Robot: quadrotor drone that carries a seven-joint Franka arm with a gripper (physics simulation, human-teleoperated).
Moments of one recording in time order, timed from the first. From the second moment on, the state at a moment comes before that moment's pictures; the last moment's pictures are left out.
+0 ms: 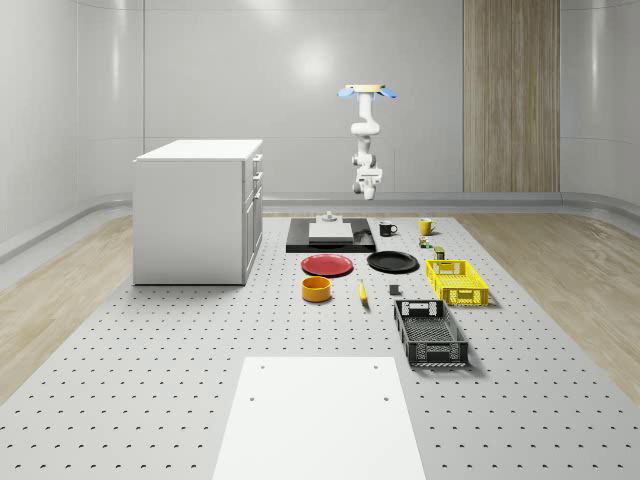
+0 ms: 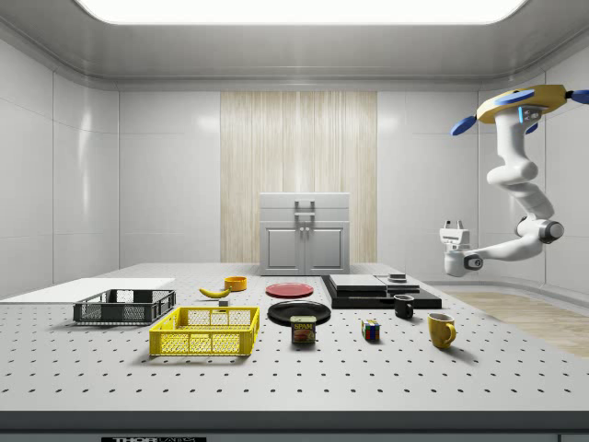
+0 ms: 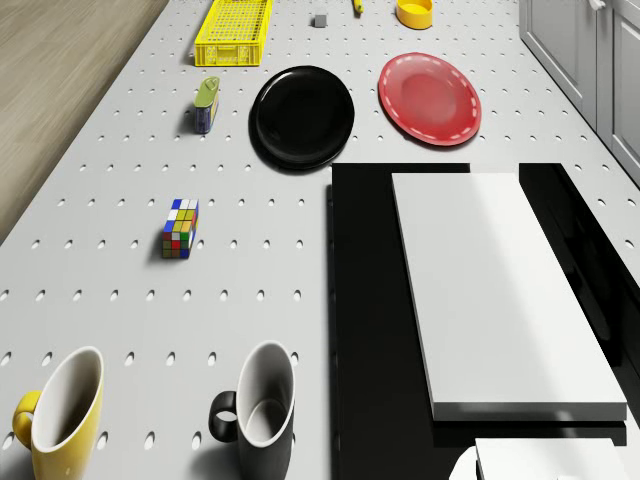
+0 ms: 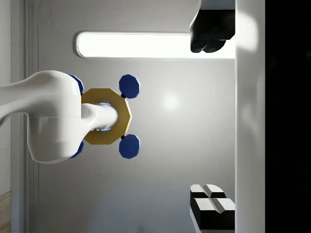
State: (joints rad) arm -0.01 -0.70 0.00 -2.04 0.00 1.36 0.78
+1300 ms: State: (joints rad) arm -0.01 -0.72 0.02 -2.05 -0.01 1.38 0.78
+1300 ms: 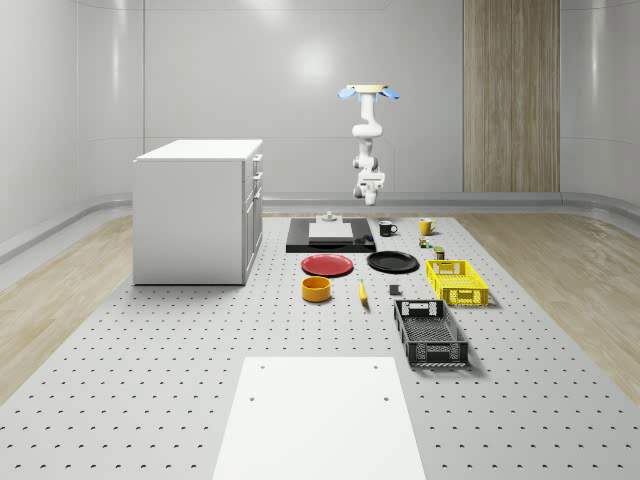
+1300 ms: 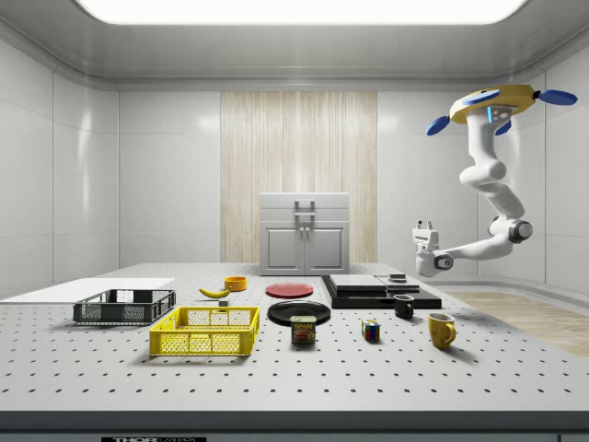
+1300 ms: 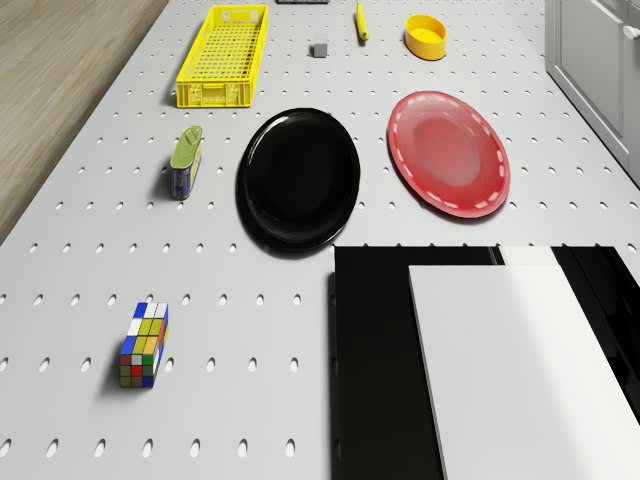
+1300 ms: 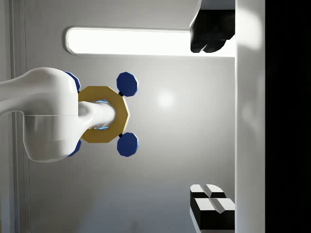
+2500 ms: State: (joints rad) arm -0.20 -0.78 0.57 -2.31 -0.83 1.42 0.92
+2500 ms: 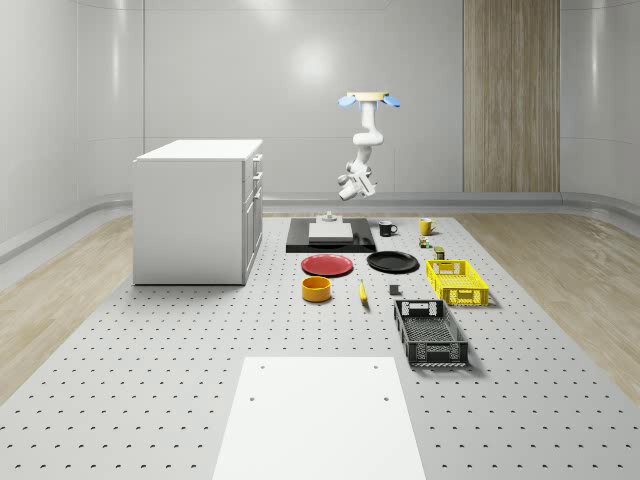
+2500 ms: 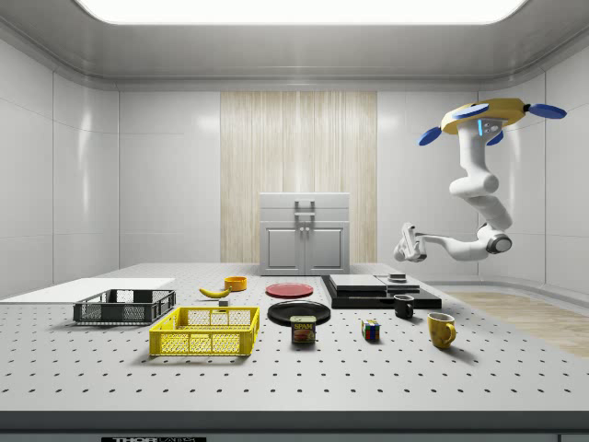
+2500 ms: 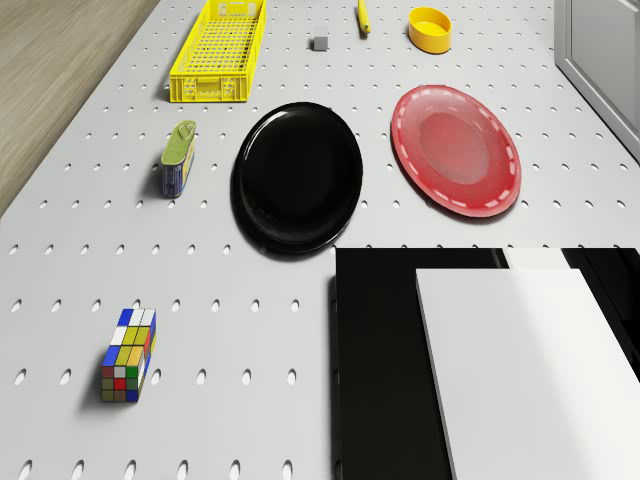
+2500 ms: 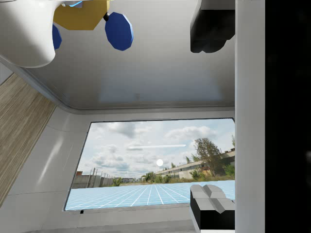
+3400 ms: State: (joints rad) arm -0.93 -1.00 1.21 -2.89 -1.97 1.18 1.50
